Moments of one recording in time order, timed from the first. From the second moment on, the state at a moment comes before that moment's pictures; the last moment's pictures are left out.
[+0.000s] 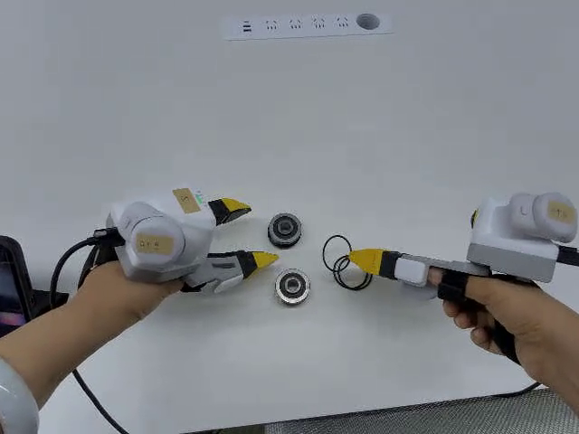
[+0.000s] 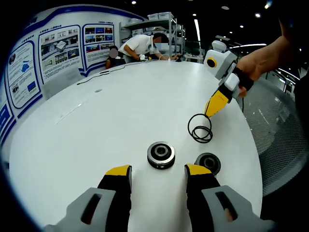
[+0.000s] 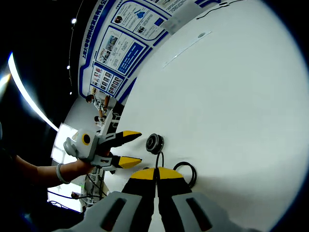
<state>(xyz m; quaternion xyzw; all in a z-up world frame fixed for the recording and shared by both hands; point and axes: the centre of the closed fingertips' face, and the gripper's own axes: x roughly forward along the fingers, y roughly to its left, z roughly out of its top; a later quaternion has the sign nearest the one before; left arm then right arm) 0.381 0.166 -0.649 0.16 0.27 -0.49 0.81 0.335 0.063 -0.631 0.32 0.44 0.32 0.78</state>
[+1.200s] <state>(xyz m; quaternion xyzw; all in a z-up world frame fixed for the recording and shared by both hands) 0.385 0.166 -0.646 0.15 0.27 -0.48 0.82 0.342 0.051 -0.646 0.21 0.46 0.32 0.80</state>
